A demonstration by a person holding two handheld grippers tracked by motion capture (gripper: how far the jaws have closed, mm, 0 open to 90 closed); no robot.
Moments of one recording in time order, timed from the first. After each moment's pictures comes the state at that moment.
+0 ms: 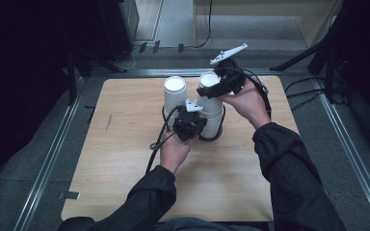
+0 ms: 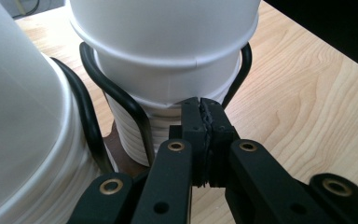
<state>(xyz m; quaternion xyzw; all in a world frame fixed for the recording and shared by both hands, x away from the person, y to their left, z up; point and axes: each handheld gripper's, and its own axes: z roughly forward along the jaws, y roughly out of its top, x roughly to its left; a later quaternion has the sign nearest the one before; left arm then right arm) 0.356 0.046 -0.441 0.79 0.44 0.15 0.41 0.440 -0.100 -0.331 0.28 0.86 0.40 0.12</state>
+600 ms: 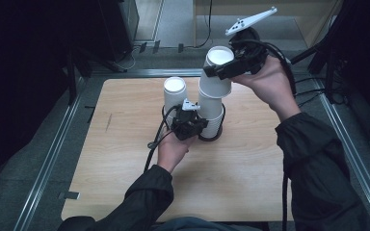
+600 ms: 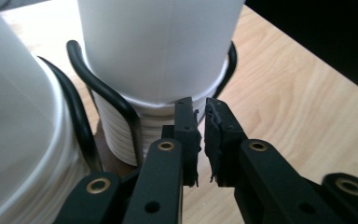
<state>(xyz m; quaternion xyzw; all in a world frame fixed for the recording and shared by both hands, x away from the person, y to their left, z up) 0.356 0.055 -0.438 0.79 0.42 0.11 0.42 0.403 -0.124 -0.233 0.24 0.85 0.44 0.14</state>
